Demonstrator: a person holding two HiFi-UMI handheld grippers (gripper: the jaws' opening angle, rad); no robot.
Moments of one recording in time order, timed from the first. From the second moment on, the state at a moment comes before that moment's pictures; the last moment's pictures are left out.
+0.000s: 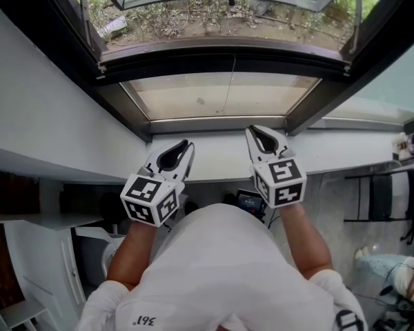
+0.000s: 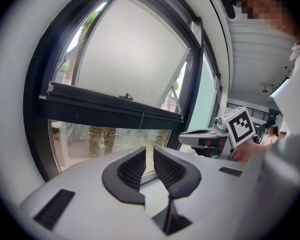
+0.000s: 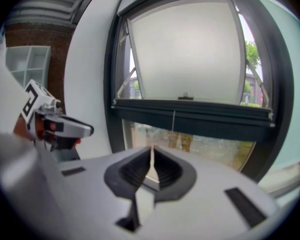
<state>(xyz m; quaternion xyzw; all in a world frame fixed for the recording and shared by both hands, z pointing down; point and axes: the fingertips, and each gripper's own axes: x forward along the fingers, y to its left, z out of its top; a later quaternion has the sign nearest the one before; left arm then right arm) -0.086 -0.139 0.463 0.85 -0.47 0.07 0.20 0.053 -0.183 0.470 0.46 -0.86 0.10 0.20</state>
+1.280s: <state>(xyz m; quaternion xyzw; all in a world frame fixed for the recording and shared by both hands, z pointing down) -0.062 -0.135 0.471 0.87 -0.45 0.08 0.20 0.057 -0.178 0.476 0.45 -0.86 0.10 0.21</state>
